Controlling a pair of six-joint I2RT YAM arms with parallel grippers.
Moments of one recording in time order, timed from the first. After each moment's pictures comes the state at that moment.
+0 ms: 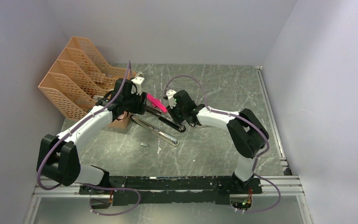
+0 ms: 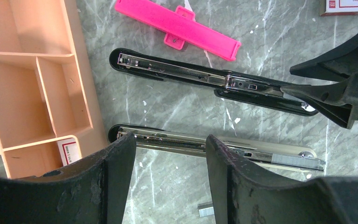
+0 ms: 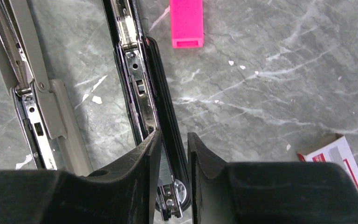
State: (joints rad) left arm -0.39 1.38 0.99 -0.35 0.06 -0.09; right arm 0.72 1.82 1.10 -0.07 -0.05 -0.08
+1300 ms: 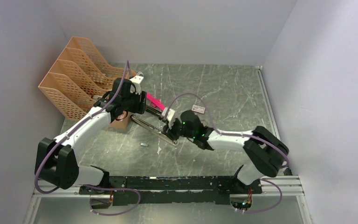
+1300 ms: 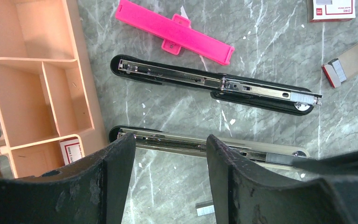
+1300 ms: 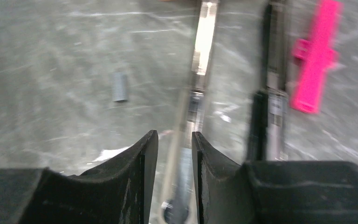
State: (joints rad) left arm -0.39 1.35 0.99 -0.35 0.06 -0.09; right arm 0.86 1.50 0.68 0.39 -0.21 -0.16
